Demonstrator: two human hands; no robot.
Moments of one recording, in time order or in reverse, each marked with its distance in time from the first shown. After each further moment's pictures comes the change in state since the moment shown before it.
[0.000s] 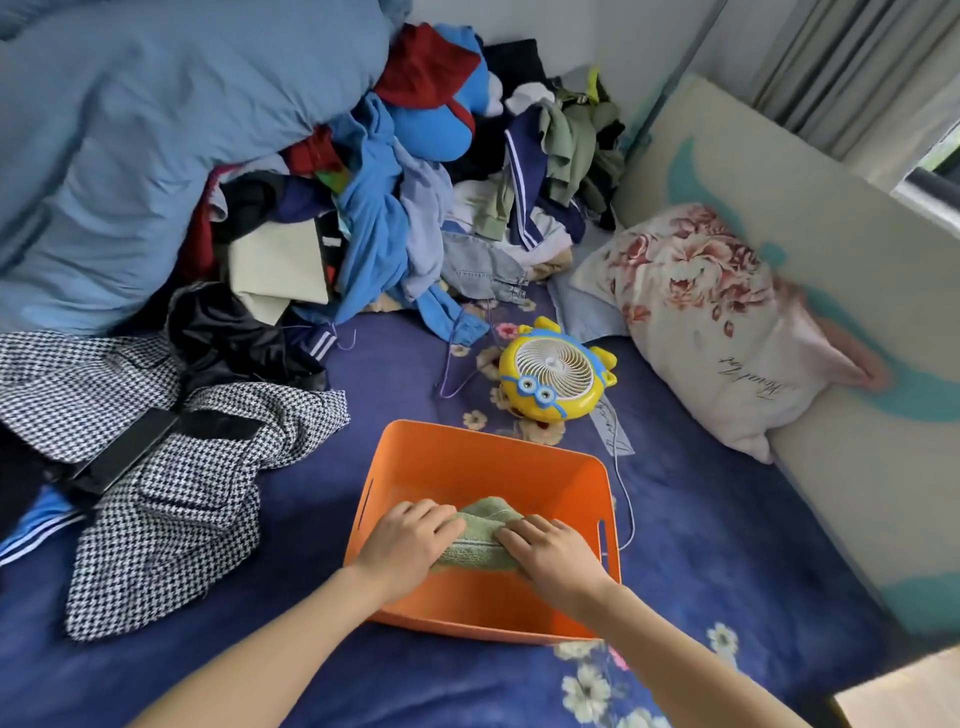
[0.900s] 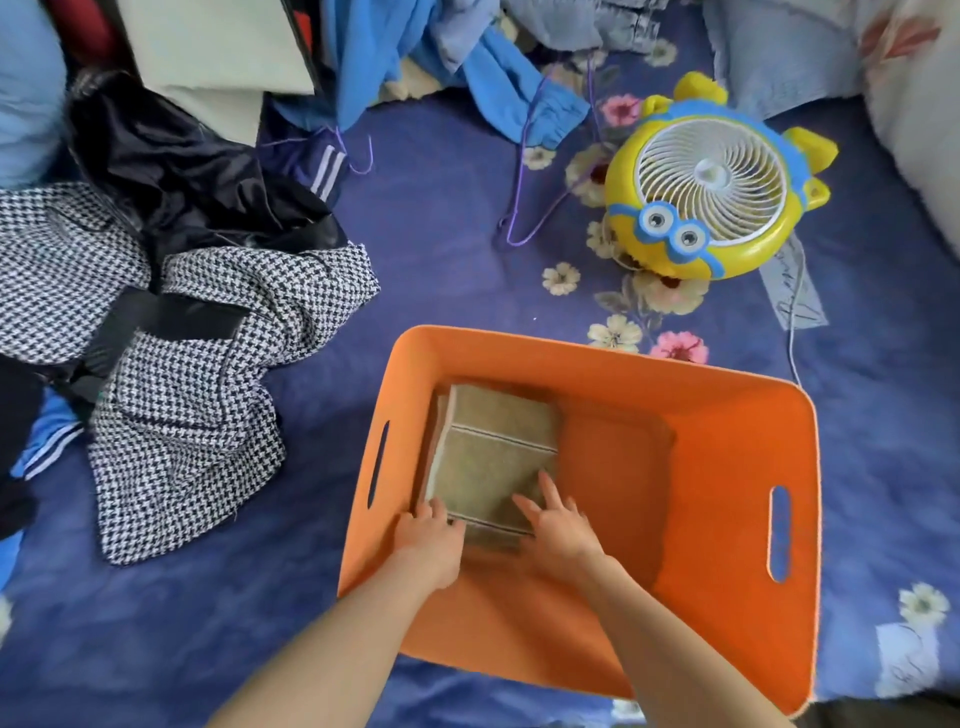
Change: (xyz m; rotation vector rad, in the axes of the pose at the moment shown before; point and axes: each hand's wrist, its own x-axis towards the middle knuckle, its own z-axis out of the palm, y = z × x) left_hand 0.005 -0.050 0.184 -0.047 -1.212 -0.537; right_hand 0.055 -0.003 0.232 0.594 -0.925 0.502
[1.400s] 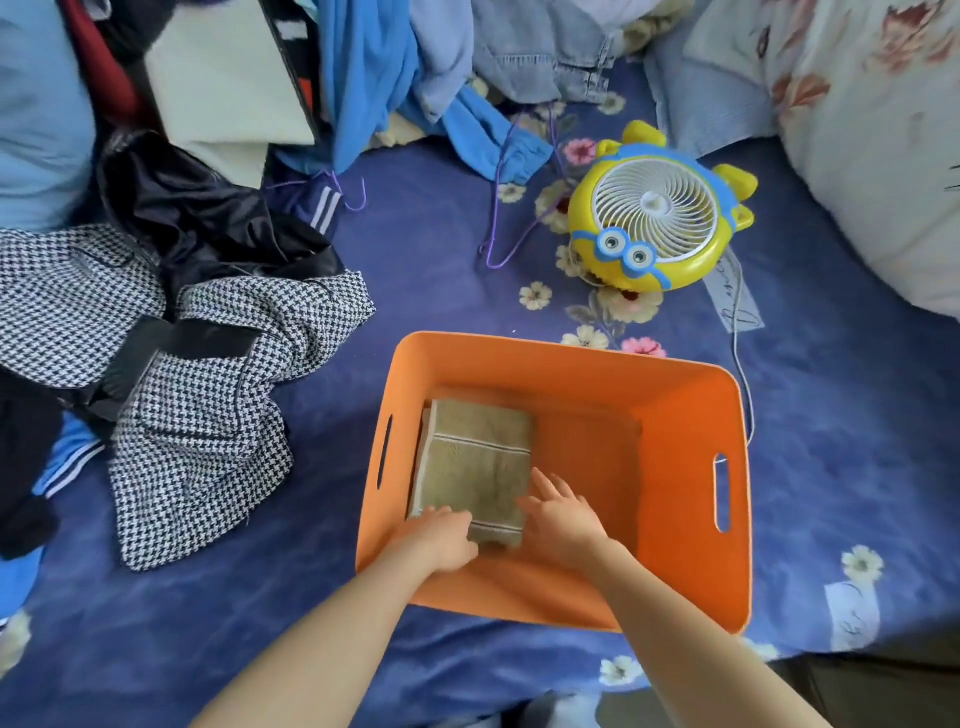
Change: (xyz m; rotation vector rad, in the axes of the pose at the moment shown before) left_hand -0.037 0.001 -0.018 -0.347 -0.006 0.061; right_hand -0.046 -0.004 -0.021 -0.055 0.080 -0.031
